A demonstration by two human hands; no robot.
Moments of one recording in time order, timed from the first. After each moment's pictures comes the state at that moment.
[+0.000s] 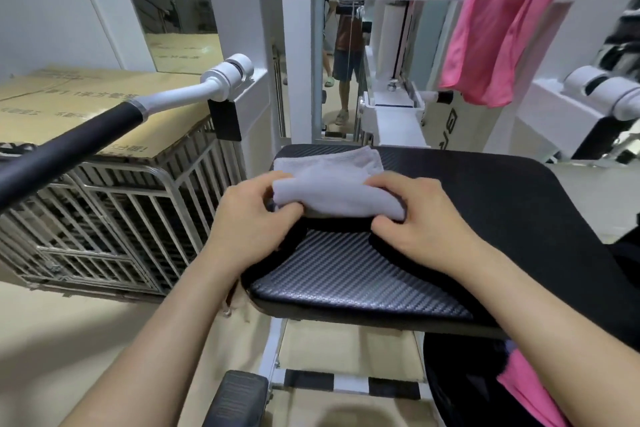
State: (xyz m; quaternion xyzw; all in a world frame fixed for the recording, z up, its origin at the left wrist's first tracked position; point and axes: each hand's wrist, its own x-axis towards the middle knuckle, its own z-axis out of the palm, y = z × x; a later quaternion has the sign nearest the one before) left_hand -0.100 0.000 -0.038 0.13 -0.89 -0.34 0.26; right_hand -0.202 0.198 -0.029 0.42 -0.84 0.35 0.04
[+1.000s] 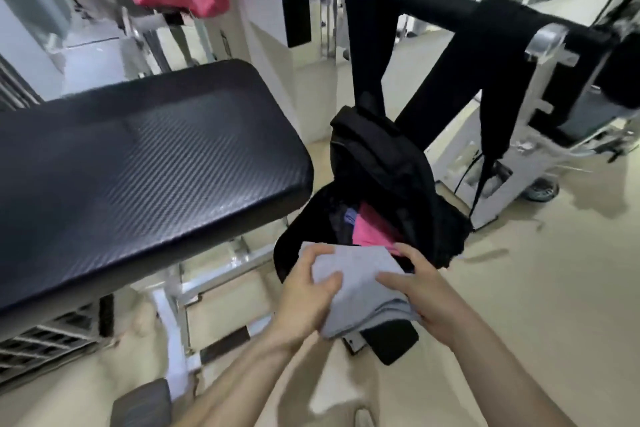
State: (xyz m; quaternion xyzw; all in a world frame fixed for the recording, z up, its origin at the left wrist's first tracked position) left_hand -0.114 0.337 -0.203 0.03 -0.81 -0.57 -0.13; right_hand -0.100 0.521 -0.199 -0.21 -0.67 0.69 -0.18
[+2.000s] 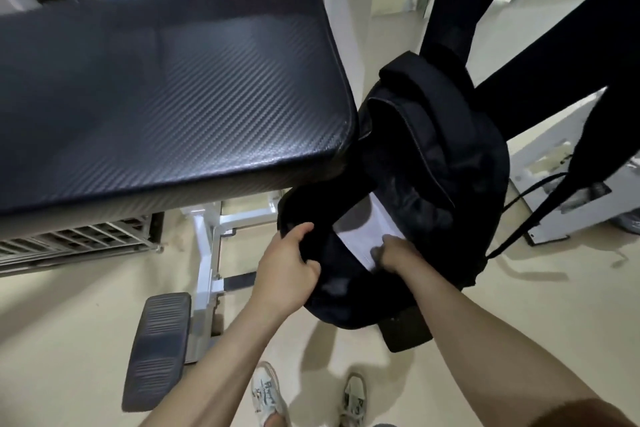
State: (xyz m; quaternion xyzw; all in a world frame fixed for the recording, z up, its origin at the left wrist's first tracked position) left_hand -0.124 0.311 -0.248 0.18 -0.90 -0.38 -0.08; right_hand -0.222 0.491 -0.325 -0.10 -0.91 0.18 -0.37
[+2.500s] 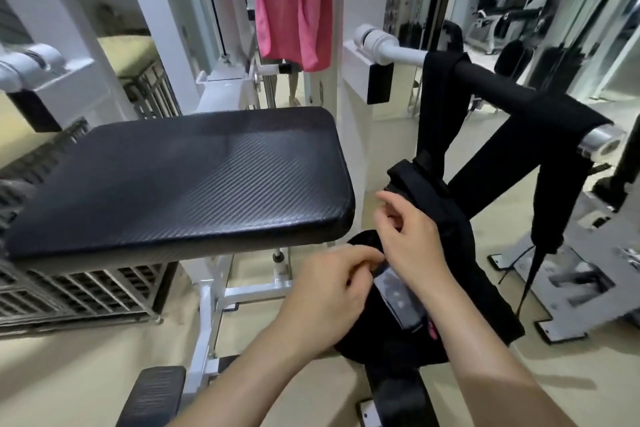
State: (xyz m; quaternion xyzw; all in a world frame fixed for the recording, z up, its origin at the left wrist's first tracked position) left_hand -0.104 0.359 -0.105 -0.06 -0.91 -0.41 0.10; right_hand -0.189 0.481 -0.118 0.09 -0.86 0.50 0.08
